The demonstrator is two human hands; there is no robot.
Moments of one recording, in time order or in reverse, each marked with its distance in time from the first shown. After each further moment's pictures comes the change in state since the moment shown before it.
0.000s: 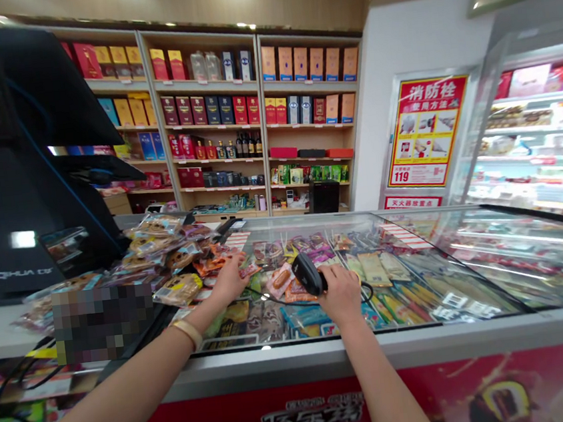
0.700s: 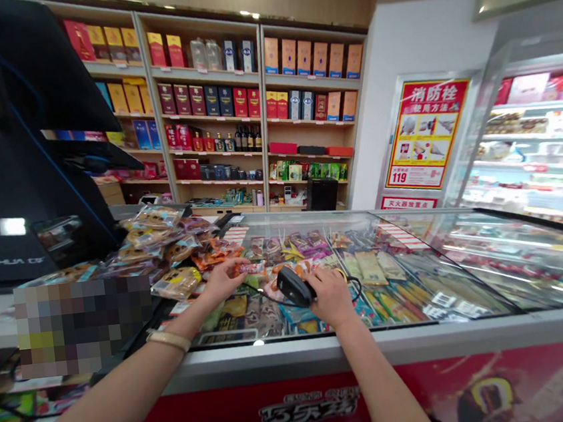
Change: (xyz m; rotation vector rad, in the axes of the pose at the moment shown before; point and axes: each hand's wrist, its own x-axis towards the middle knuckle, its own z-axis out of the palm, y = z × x) left_hand -0.020 -0.005 -0.005 -0.664 0.007 0.044; right_hand 0.000 -0.006 0.002 0.078 -0.175 -0.285
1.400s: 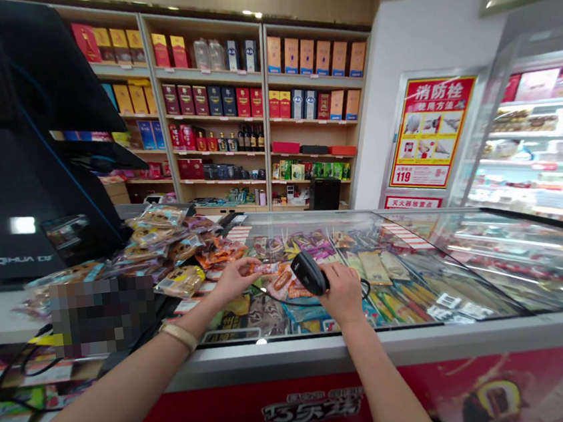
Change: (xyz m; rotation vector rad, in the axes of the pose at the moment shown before) left_hand 0.003 0.007 0.017 -0.179 -0.135 -0.097; right_hand -0.005 0.009 -0.001 -0.052 0.182 0.166
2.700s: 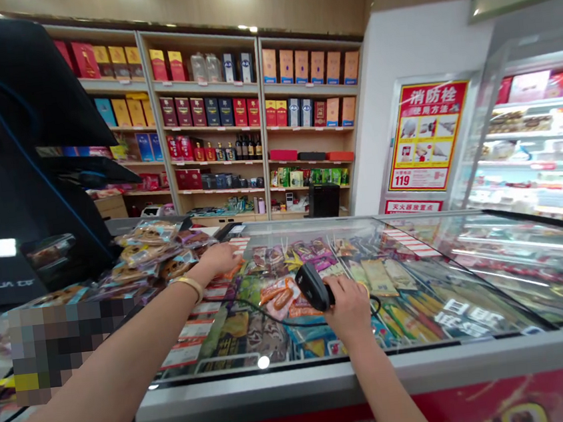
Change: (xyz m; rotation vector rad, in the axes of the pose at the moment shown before) left_hand 0.091 0.017 -0.071 1.227 -0.121 -0.026; right_hand -0.003 0.001 0.002 -0.059 -0.013 0.085
